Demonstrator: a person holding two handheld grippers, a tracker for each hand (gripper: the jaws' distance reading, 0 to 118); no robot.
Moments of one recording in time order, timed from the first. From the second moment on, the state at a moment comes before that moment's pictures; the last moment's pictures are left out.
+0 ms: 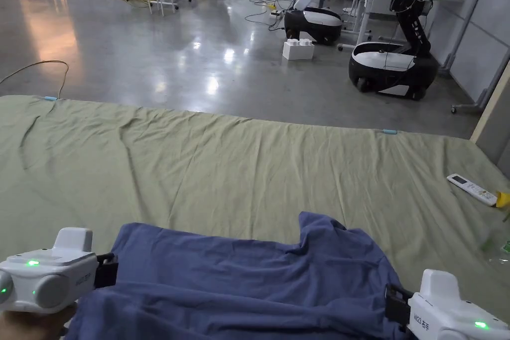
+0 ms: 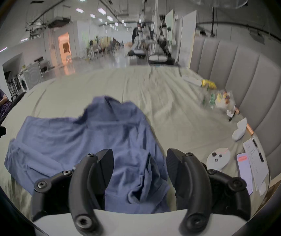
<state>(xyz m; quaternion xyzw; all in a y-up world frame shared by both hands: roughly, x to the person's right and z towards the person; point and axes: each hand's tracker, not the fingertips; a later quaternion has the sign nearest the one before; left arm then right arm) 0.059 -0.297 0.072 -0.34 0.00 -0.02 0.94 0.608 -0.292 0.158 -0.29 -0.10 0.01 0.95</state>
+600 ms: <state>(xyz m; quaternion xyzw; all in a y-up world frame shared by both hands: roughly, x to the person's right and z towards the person) 0.131 -0.236 0.230 -0.12 0.00 -0.02 0.99 0.493 -0.228 0.274 -0.04 -0.09 0.03 0.99</state>
